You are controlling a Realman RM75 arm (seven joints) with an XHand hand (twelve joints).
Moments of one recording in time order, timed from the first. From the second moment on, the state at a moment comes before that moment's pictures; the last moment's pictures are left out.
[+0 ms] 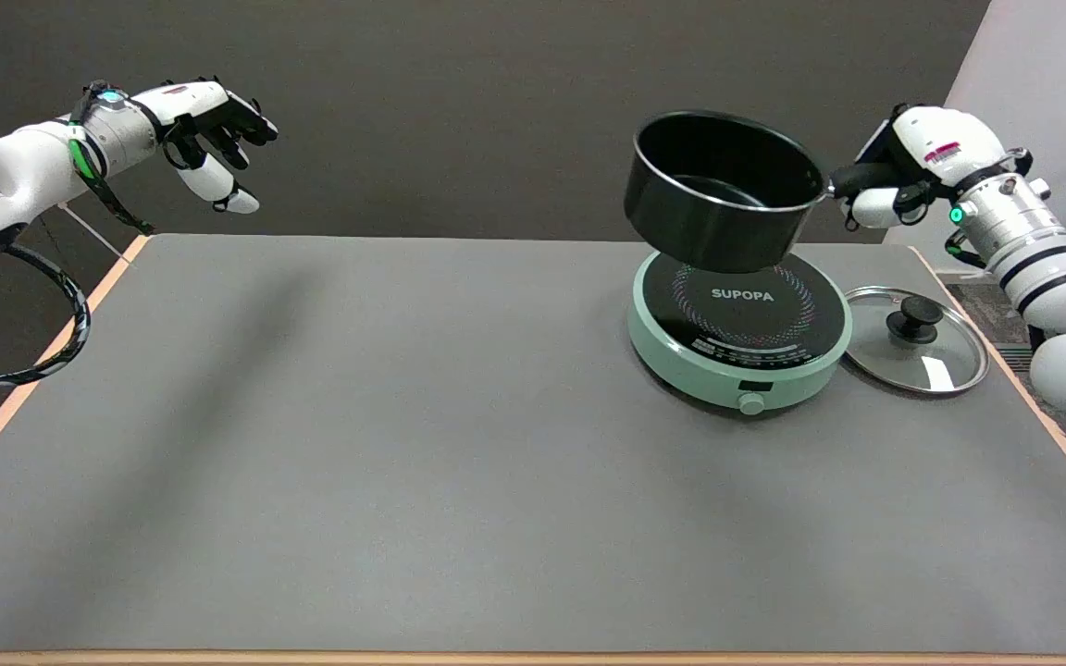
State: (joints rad) arm 0.04 -0.48 -1.75 1.29 1.19 0.49 0.08
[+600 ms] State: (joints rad) arm -0.02 -0.48 -1.71 1.47 1.30 0.50 0.09
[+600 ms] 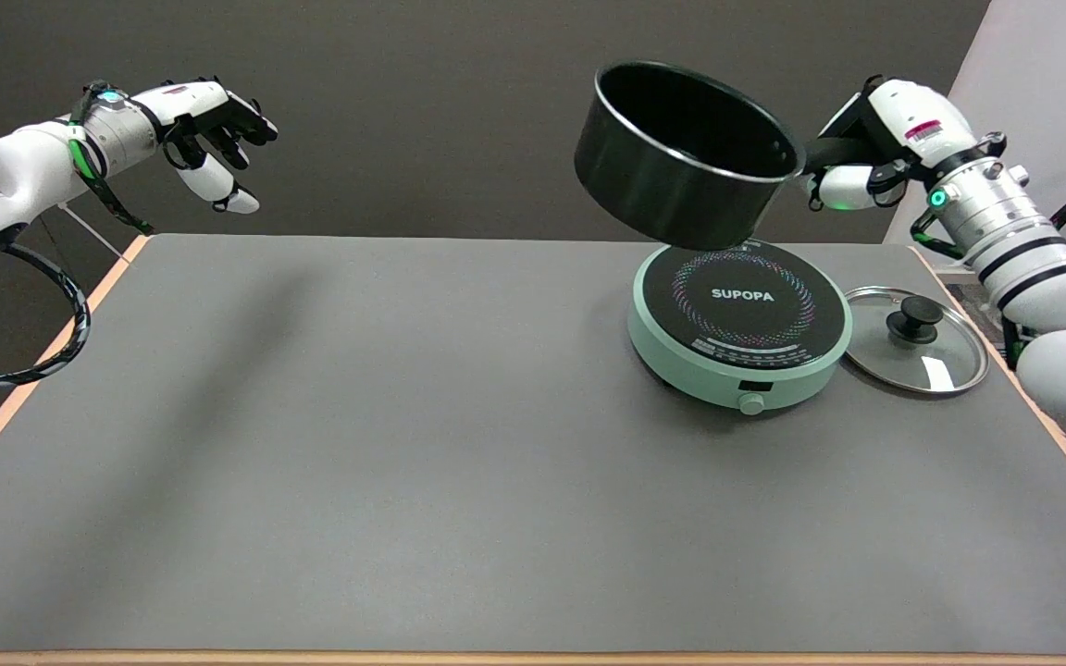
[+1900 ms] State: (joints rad) arm -0.03 -0.52 -1.78 1.54 1.54 0.58 0.28
